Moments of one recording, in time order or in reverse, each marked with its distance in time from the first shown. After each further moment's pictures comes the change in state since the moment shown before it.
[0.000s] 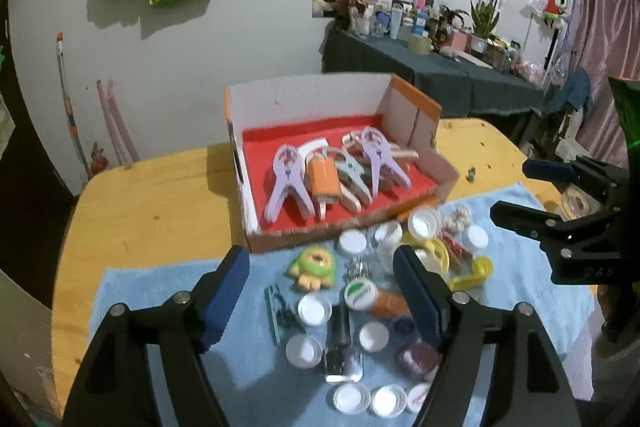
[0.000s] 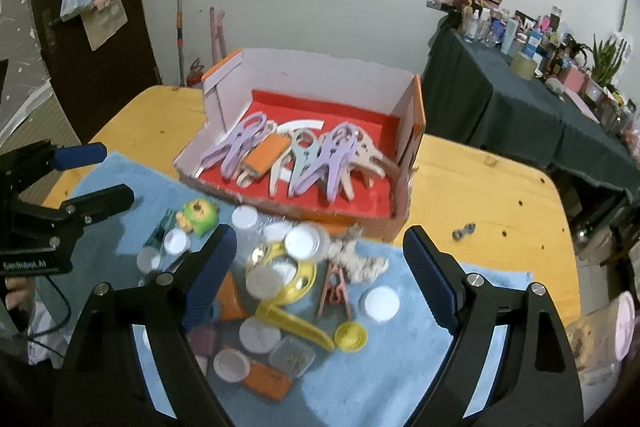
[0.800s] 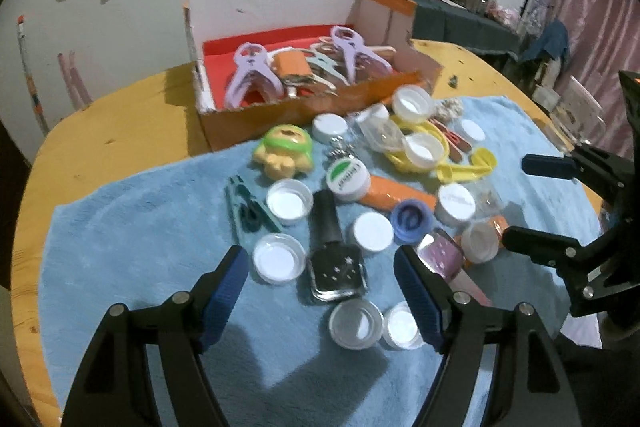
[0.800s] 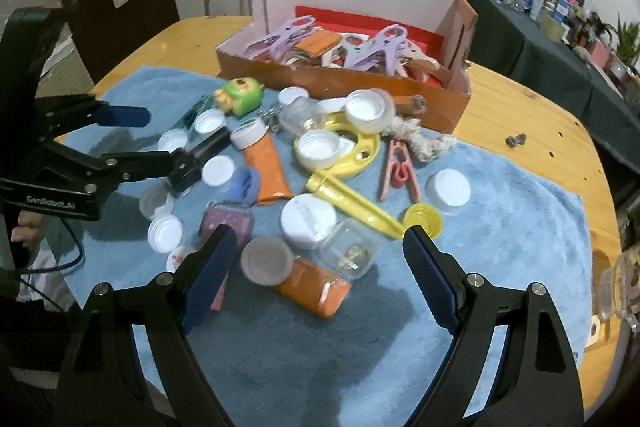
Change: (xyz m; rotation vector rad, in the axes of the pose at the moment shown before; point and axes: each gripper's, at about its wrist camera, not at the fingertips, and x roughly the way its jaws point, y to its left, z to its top) left arm 0.042 -0.002 -0.078 0.087 0.163 -0.116; right arm 0.017 0.040 -0.095 -0.053 0.096 0.081
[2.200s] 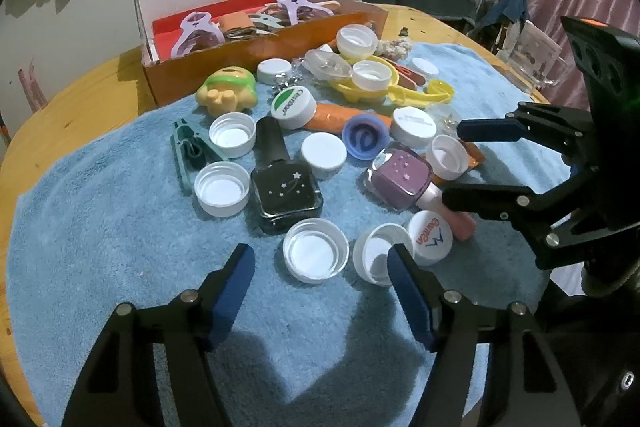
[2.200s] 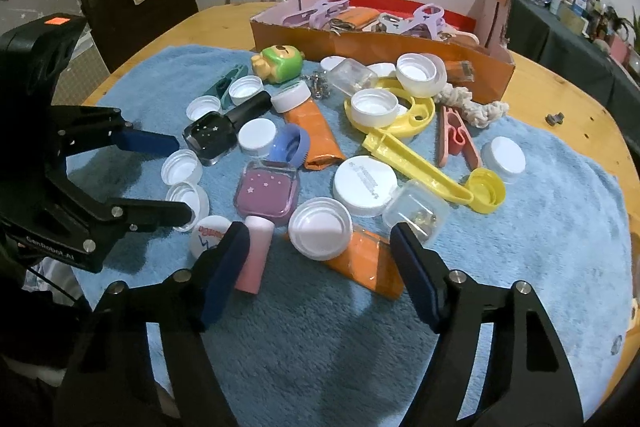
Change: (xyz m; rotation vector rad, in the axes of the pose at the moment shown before) left arm 0.010 -0.014 -0.039 0.110 0.053 -0.096; right arm 0.021 0.020 -0.024 0.009 -0.010 0.071
